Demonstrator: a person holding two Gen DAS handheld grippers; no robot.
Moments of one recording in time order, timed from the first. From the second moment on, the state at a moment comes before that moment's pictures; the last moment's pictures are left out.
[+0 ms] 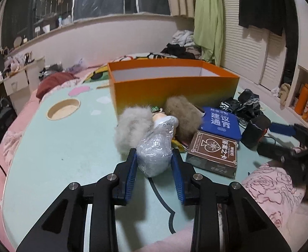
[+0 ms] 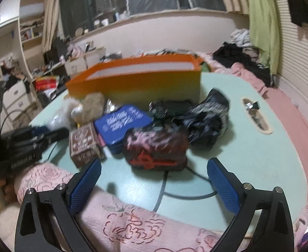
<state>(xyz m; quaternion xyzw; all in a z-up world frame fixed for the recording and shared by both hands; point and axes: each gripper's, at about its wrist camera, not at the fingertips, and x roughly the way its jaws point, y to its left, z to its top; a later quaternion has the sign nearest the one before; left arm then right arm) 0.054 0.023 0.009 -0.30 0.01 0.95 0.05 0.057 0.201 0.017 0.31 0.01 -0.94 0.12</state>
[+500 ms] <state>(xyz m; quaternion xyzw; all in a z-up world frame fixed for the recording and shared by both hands) 0.068 0.021 0.042 -0.26 0.01 0.96 0.06 0.070 0.192 0.050 0.25 0.01 -0.95 0.16</state>
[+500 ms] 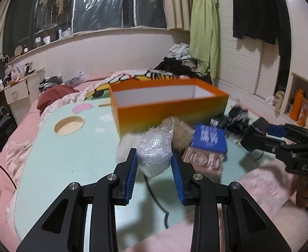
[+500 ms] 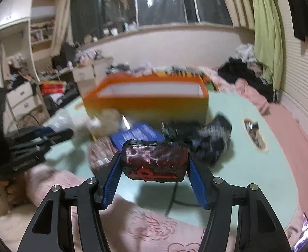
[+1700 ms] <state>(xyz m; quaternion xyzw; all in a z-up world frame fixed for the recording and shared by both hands) 0.064 0.012 0.030 -0.35 0.01 0.93 0.07 0.046 0.206 0.041 0.33 0.03 -0.94 0.10</state>
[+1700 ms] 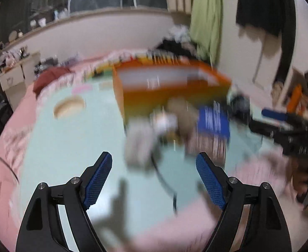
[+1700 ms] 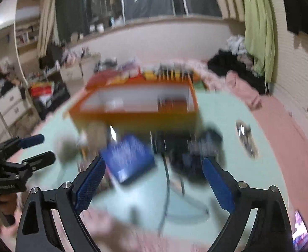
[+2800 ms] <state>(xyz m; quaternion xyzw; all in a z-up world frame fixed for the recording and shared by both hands) 0.066 0.020 0.006 -0.32 0.01 0.95 0.03 0.043 0.213 -0.002 0.35 0.04 -0.93 0.09</state>
